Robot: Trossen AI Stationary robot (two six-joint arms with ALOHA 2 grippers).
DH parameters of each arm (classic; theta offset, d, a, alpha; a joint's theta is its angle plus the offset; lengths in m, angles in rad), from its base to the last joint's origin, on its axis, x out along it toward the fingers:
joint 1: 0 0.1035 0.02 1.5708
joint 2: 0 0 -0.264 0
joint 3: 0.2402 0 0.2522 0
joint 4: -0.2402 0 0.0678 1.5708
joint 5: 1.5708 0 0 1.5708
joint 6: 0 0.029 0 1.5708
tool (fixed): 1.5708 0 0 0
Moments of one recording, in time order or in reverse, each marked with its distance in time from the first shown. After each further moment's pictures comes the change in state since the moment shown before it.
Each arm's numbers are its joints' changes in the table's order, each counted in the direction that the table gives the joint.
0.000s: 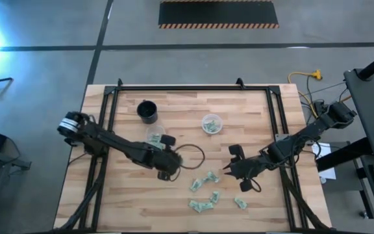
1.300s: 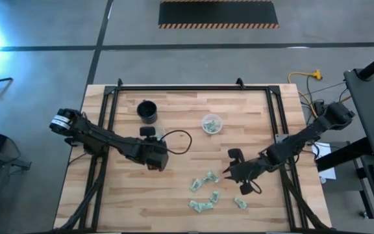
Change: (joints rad) left arm 0.019 0.104 -0.086 -0.314 -0.122 -0.364; right arm 0.019 -0.046 -0.055 0.139 -0.037 0.023
